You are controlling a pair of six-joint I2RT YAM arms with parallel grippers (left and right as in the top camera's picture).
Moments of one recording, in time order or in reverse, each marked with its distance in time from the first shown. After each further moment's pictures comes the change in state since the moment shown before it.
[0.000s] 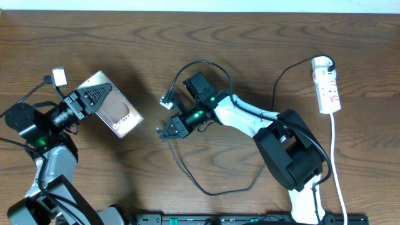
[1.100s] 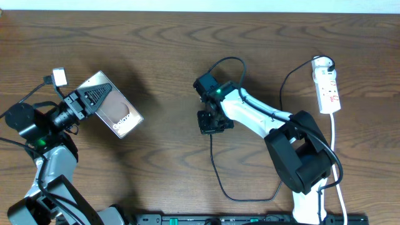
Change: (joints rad) left arm 0.000 0.000 0.000 -0.011 0.000 0.000; right arm -0.035 -0.049 0.039 -0.476 0.855 0.341
